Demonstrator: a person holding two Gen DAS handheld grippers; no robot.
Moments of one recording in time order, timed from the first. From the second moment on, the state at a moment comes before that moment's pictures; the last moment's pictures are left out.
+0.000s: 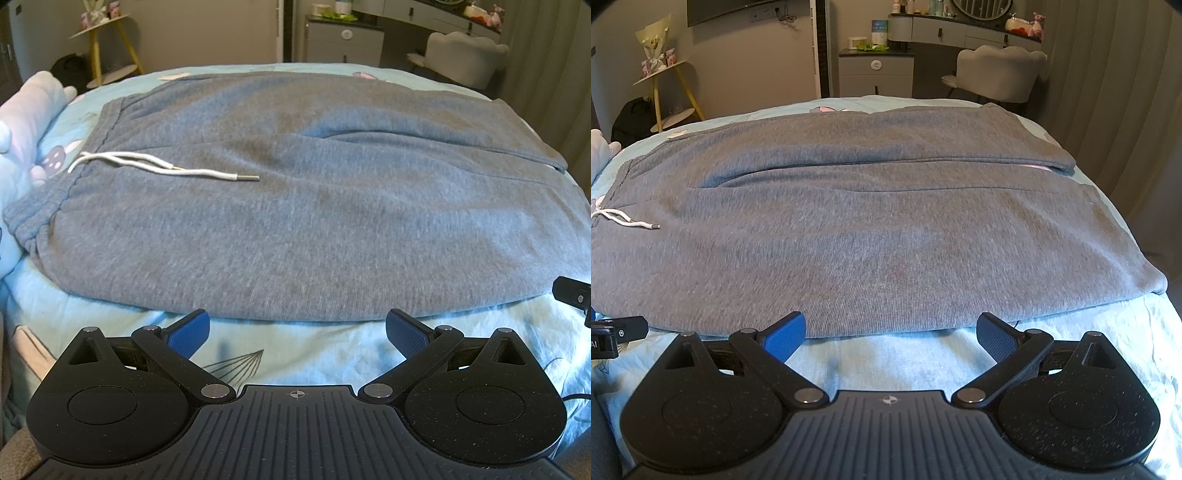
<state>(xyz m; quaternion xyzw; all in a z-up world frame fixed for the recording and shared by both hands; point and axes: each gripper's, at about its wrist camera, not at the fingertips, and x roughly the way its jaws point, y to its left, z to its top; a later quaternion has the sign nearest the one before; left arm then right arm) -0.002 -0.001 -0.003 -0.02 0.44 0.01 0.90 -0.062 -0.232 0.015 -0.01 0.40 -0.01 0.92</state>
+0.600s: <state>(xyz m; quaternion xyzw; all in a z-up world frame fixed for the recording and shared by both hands) -0.001 0.000 0.000 -0.02 0.44 0.01 0.90 -0.061 -0.233 0.014 0.00 0.40 -0.01 0.92</state>
